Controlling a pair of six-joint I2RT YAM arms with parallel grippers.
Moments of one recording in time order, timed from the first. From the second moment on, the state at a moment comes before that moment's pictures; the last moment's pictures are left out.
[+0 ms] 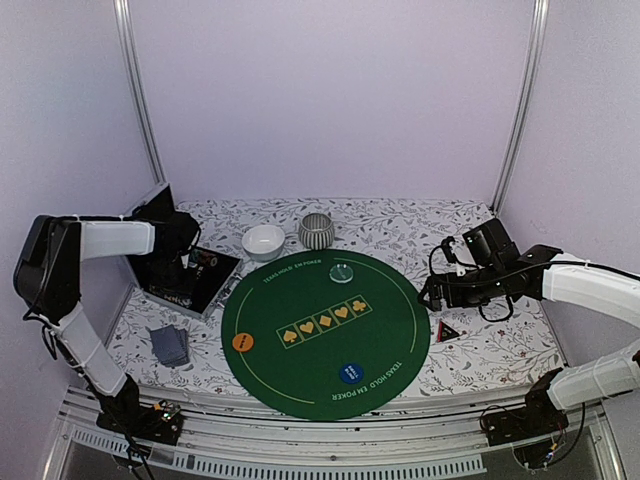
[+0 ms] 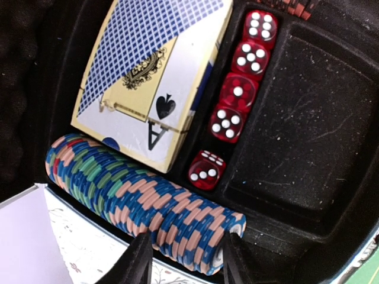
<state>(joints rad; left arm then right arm) -0.23 1.68 1.03 -0.70 -0.32 -0.21 0.56 1.21 0.79 -0.50 -0.06 0.40</state>
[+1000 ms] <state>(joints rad) -0.25 1.64 1.01 -0.69 -0.27 -0.18 0.56 1.21 0.79 -0.51 -0.07 0.39</state>
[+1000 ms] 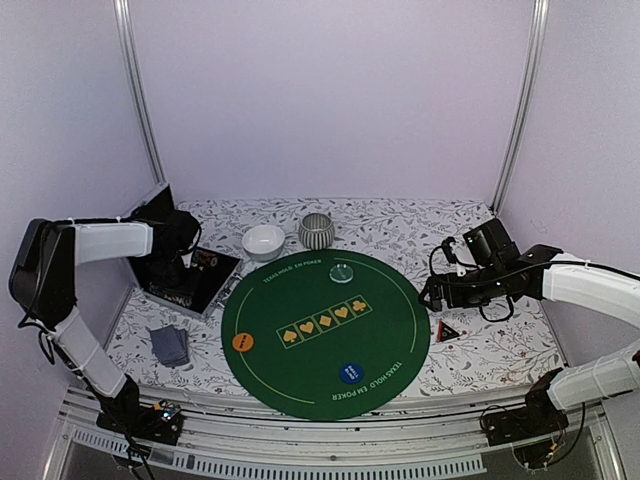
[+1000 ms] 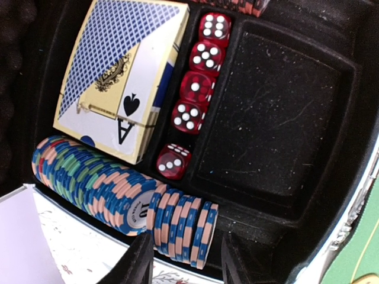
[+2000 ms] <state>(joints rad) -0.27 1.63 1.00 -0.67 -0.29 -0.17 0.56 1.23 0.79 -0.51 -0.09 0.38</state>
